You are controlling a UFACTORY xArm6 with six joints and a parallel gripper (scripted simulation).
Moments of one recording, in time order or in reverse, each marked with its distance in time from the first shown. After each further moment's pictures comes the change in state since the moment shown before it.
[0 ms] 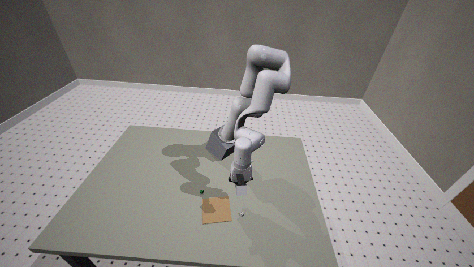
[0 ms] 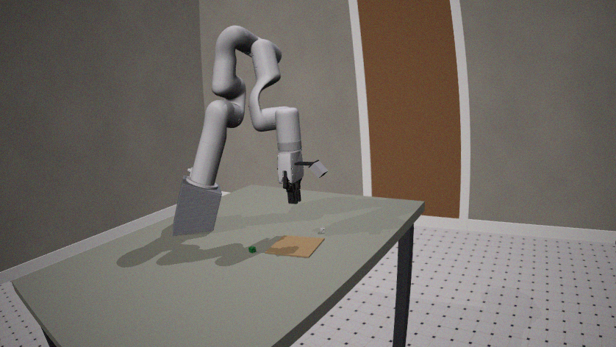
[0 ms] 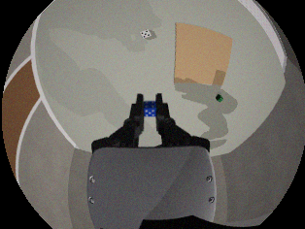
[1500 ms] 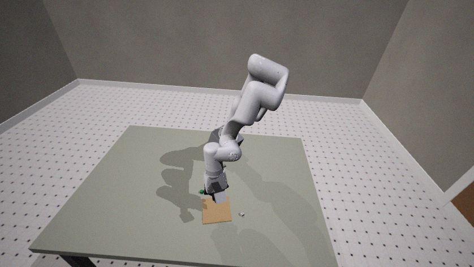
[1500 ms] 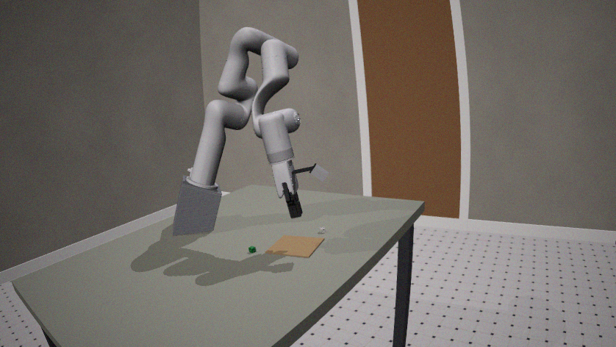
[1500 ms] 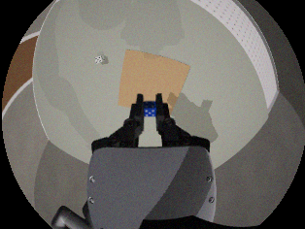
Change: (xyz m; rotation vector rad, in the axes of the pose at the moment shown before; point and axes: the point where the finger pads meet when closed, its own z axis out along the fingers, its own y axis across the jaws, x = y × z) arm 0.057 0.116 0.002 0.027 0.167 -0.301
